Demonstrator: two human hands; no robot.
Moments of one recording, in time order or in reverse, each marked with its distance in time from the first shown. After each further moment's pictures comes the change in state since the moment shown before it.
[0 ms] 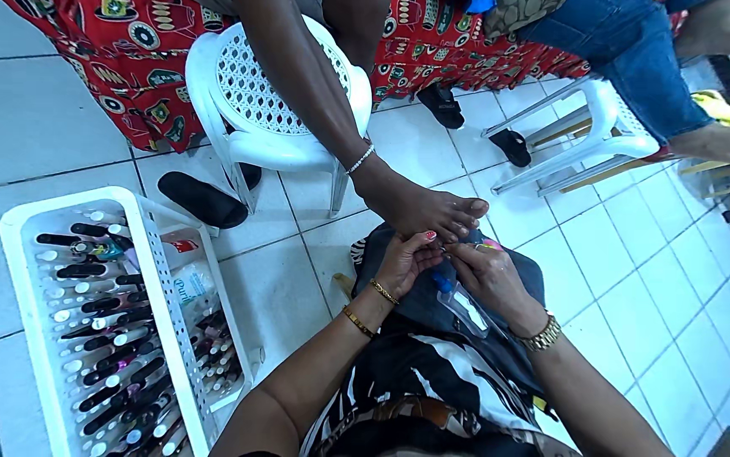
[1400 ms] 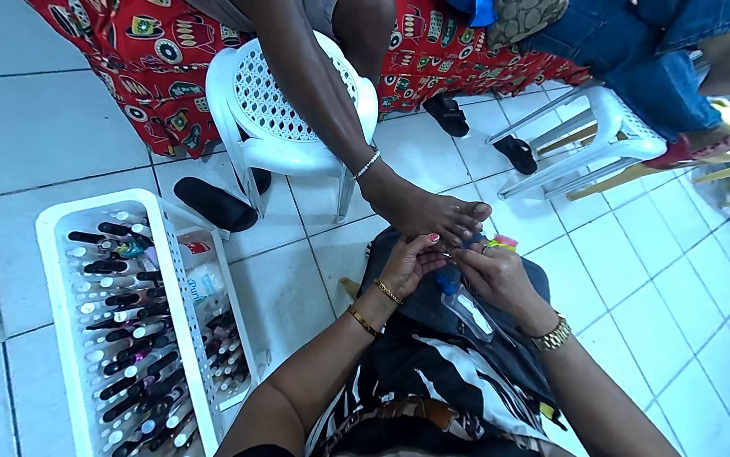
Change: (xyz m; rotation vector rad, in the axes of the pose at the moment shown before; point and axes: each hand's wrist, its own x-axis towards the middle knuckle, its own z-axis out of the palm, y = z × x) left_hand -0.001 0.003 0.001 0.011 0.003 -0.005; right_hand 0.000 0.010 -0.007 0.021 0.033 -0.117
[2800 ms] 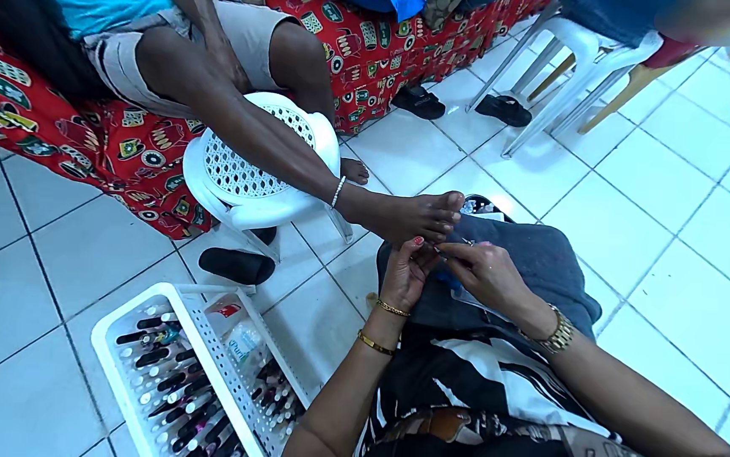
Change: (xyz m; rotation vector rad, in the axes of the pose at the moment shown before) left_hand 0.003 -0.007 0.001 -0.023 0.017 0.036; right_hand -0.006 -0.039 0.012 0.139 0.086 0.483
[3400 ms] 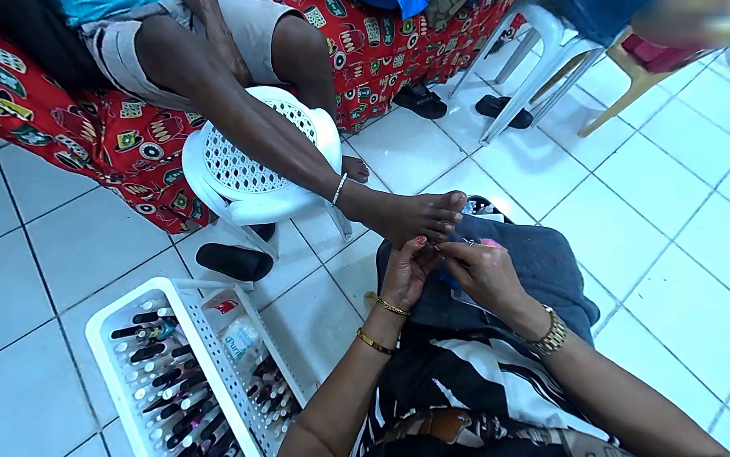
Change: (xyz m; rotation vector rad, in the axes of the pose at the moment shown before) left_hand -0.001 -0.001 0.000 0.008 -0.012 0.009; right_hand 0.001 -0.002 0.008 -0.082 0.082 -0.045
